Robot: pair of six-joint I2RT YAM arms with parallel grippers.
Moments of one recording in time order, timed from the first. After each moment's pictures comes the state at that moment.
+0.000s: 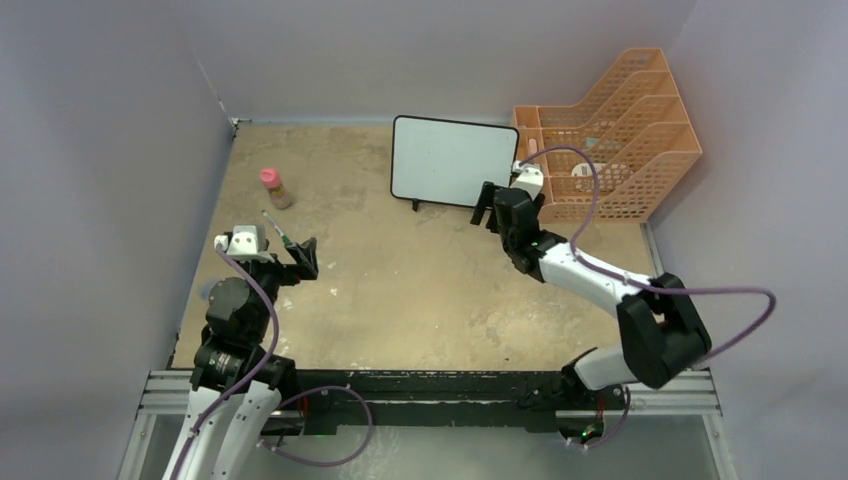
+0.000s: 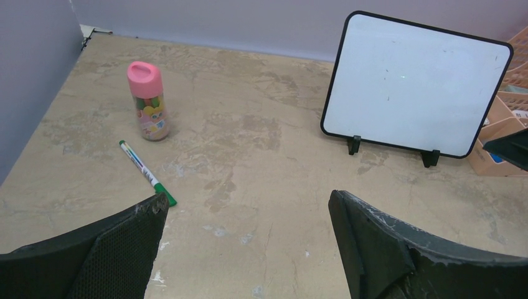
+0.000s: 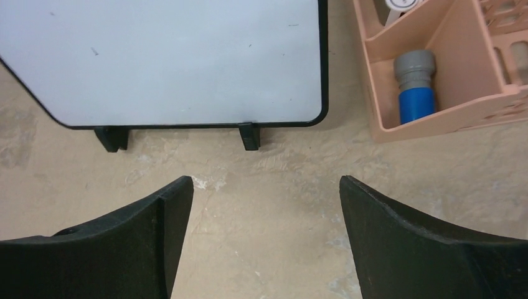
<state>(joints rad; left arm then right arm) -0.25 0.26 0.50 -0.28 -0.17 -0.21 0.52 1.38 0.77 0.12 0.46 0.48</state>
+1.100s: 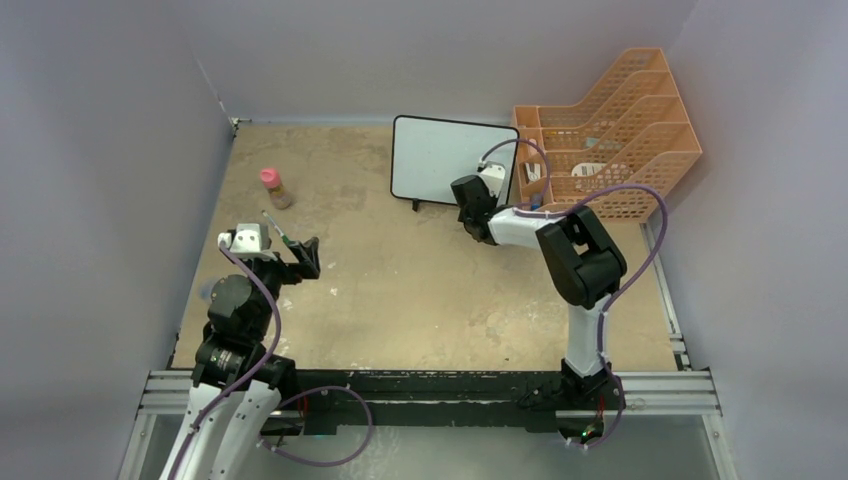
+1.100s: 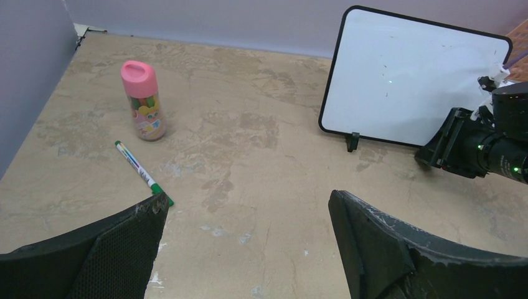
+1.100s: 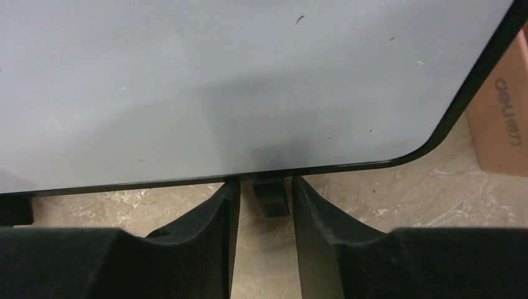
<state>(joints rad) -0.26 0.28 0.49 -0.27 -0.17 -0.20 0.54 1.97 1.16 0.02 0.55 0.62</state>
